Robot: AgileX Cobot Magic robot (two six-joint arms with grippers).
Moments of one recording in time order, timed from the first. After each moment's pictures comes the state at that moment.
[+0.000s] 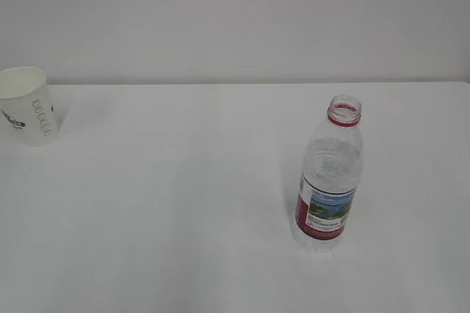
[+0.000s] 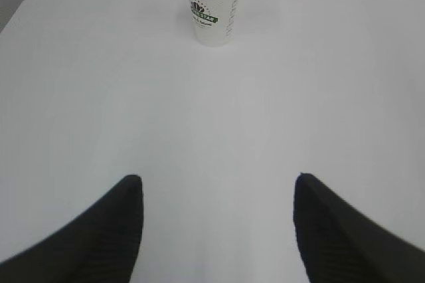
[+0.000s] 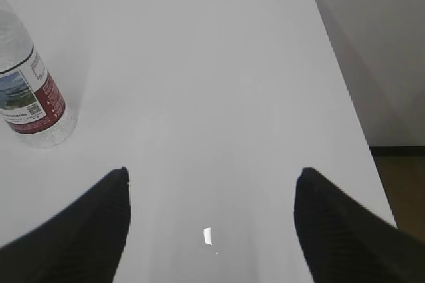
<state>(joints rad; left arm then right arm) 0.04 0.01 -0.53 0.02 1.10 -0.07 0.00 -0.02 -0.50 -0.06 1.14 -0.01</state>
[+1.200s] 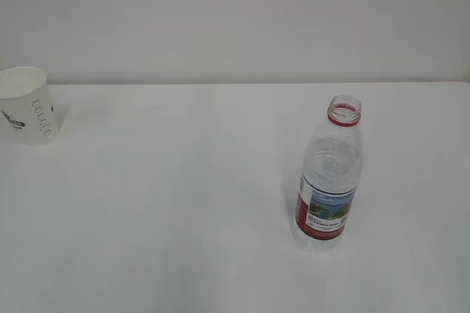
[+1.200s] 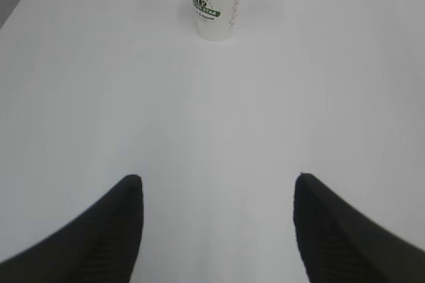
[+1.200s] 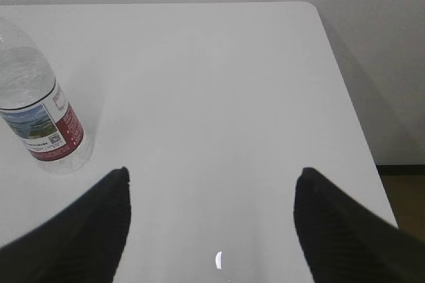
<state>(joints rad) 0.04 0.04 -0.53 0.03 1.10 -0.07 0.00 0.06 -0.55 -0.03 1.08 -0.01</state>
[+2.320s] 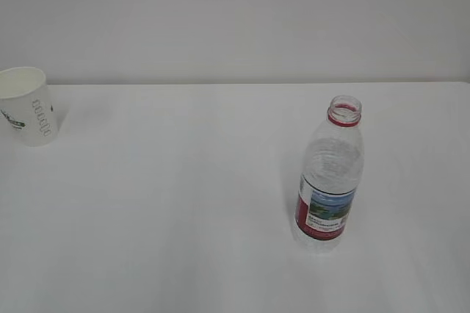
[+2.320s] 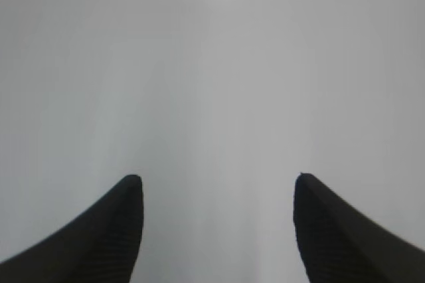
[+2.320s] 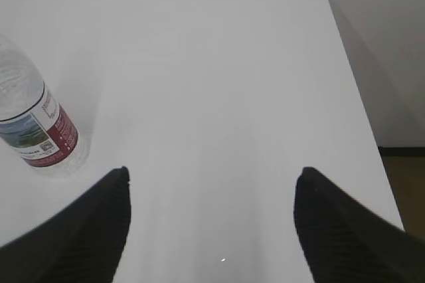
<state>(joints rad) 0.04 0.18 -0.53 0.04 1.09 -0.07 0.00 0.27 -0.56 -0.02 0.96 -0.01</state>
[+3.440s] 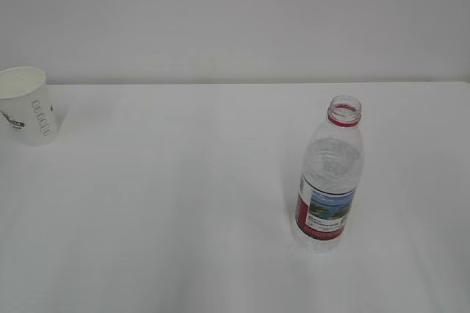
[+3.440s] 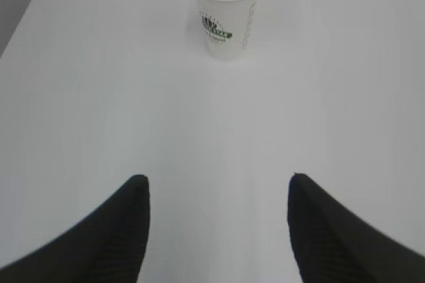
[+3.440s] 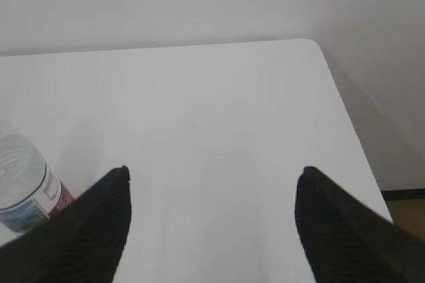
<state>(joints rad) 0.04 0.39 -0.53 0.08 0.80 -0.07 0.00 0.36 -0.56 -0.04 0.75 0.06</state>
